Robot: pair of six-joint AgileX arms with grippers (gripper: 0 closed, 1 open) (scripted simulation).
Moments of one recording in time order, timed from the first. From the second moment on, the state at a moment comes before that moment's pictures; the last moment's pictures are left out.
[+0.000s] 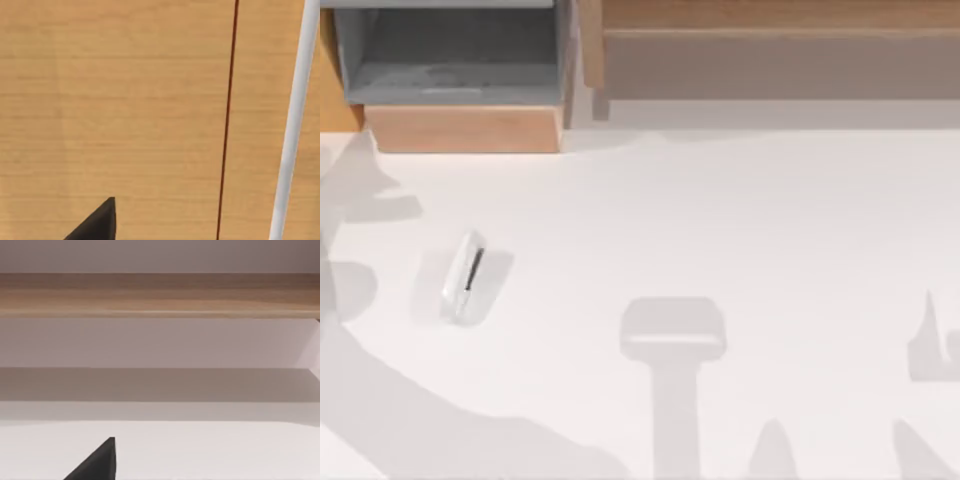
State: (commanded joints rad) left arm 0.42 2.28 1.10 1.17 0.47 1.58; right arm 0.00 0.00 0.00 0.00 0.00 0.00
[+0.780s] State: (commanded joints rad) left arm 0.39 2.33 1.21 1.11 0.44 1.58; right arm 0.00 0.00 0.00 0.00 0.00 0.00
